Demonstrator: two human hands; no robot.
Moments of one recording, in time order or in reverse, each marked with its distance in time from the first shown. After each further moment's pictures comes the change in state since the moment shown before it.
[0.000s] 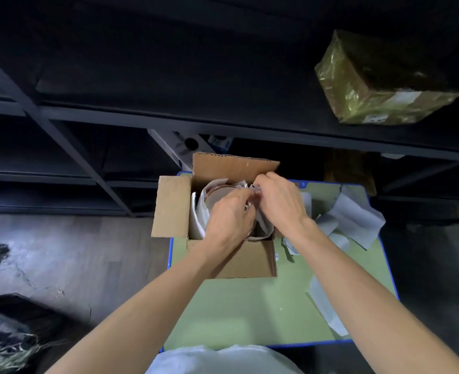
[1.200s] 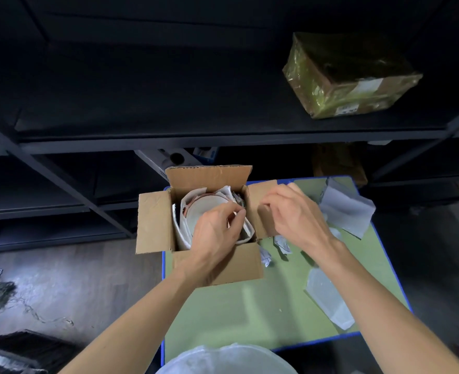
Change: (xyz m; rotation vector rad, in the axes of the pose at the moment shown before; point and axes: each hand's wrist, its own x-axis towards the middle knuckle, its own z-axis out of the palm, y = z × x) left_hand -0.017 0.015 -0.004 -0.057 -0.082 -0.012; right_hand -0.058 0.063 -0.016 0.123 0.111 -0.073
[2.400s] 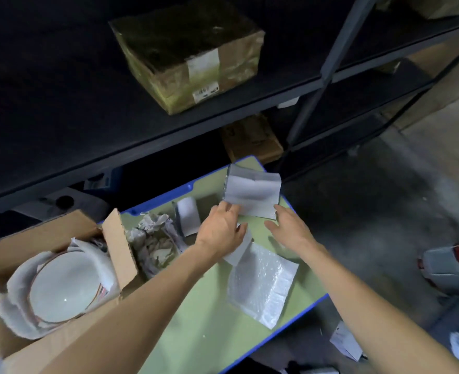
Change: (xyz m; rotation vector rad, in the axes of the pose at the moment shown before) left_hand 0.076 0.120 0.230 0.534 -0.589 0.233; right_hand -0.110 0.265 0.055 0.366 -0.201 0.851
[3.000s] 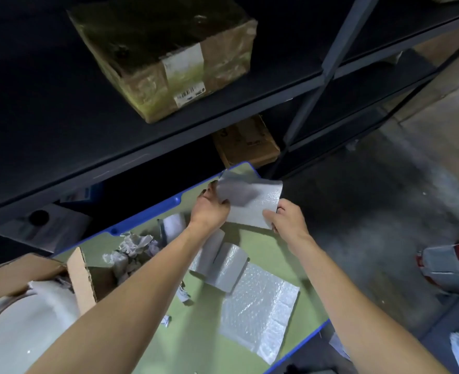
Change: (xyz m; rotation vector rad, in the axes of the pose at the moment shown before) left_hand 0.114 -0.026 0.000 -0.403 0.014 -0.345; right_hand 0.057 -0.009 -0.013 0.730 0.092 0.192
